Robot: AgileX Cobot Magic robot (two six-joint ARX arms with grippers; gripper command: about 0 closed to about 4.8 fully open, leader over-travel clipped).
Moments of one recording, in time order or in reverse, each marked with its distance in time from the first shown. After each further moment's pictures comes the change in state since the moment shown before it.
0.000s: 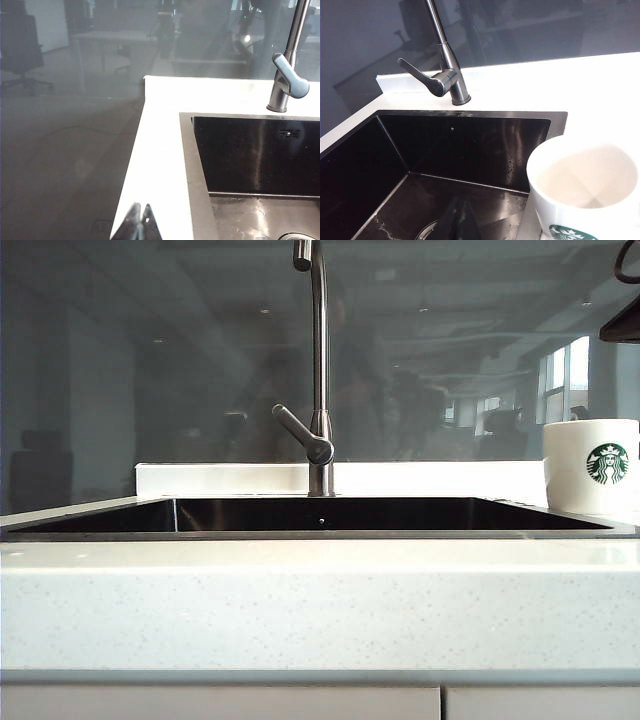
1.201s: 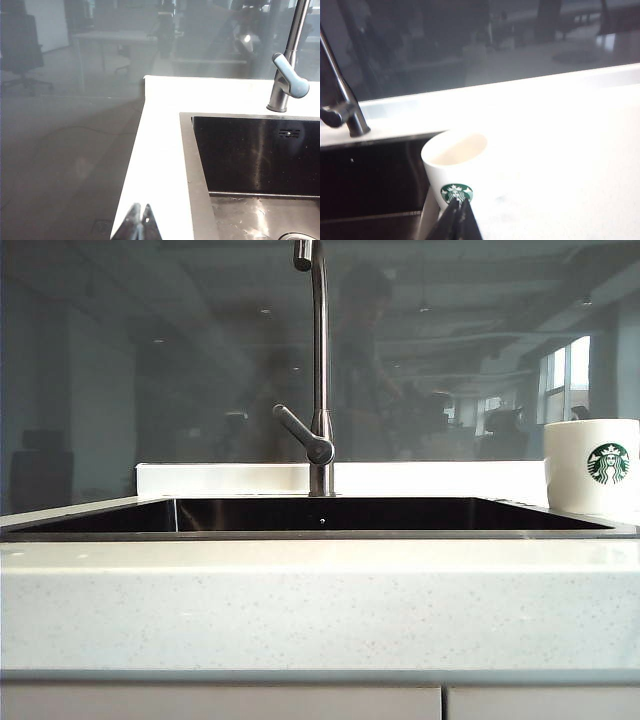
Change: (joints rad) left arm 0.000 0.000 0.000 0.000 0.000 0.000; right arm -0.002 -0.641 -0.216 -0.297 0.438 -0.054
